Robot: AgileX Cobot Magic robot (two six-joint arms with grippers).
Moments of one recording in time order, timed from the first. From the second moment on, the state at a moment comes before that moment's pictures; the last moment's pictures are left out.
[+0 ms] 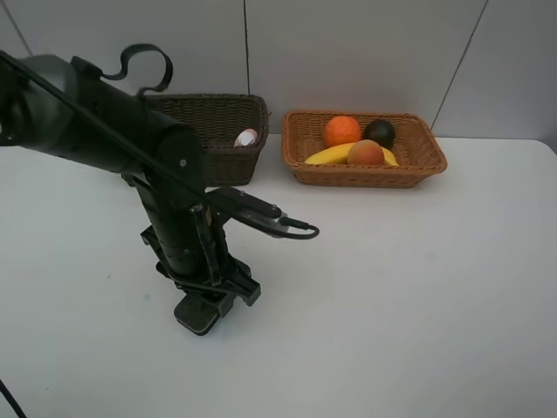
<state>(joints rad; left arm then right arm) -0.76 1.87 -1.01 -0.08 0.65 -0.11 -0.06 0.00 -0.52 -0.10 1.06 0.04</state>
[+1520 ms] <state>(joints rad) -0.33 2.12 -1.64 0.27 0.62 -0.10 -0.06 0.00 -0.52 -0.10 1.06 0.04</state>
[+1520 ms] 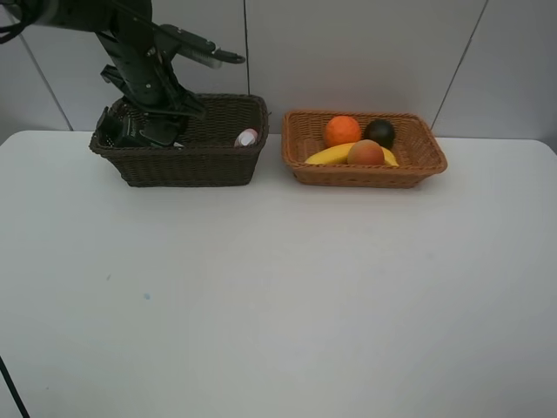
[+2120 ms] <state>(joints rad) -0.33 2.15 -1.64 0.27 0.57 -0.10 -0.06 0.00 -0.52 -0.10 1.06 0.04</state>
